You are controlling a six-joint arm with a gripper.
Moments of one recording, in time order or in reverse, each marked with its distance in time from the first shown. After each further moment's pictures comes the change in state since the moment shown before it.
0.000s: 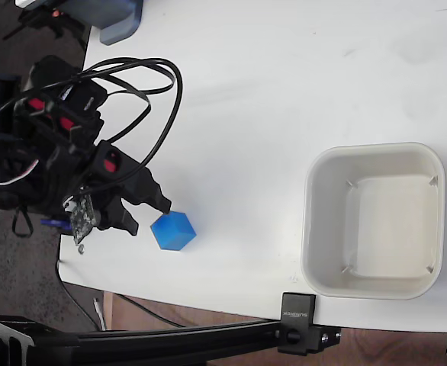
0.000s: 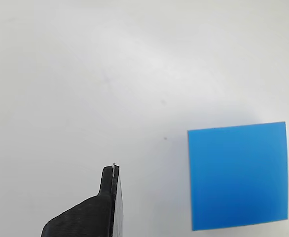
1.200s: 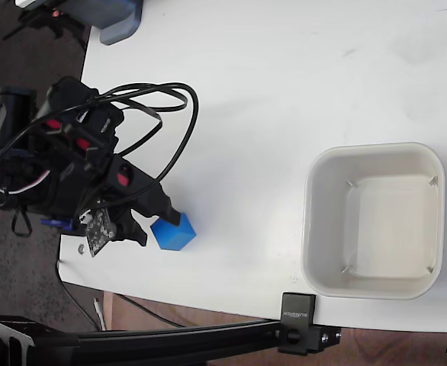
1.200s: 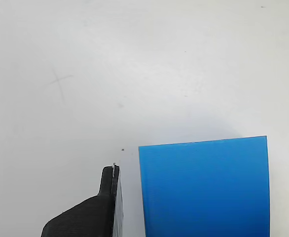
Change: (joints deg) arm 3.9 -1.1 6.3 -8.4 -1.6 -3.9
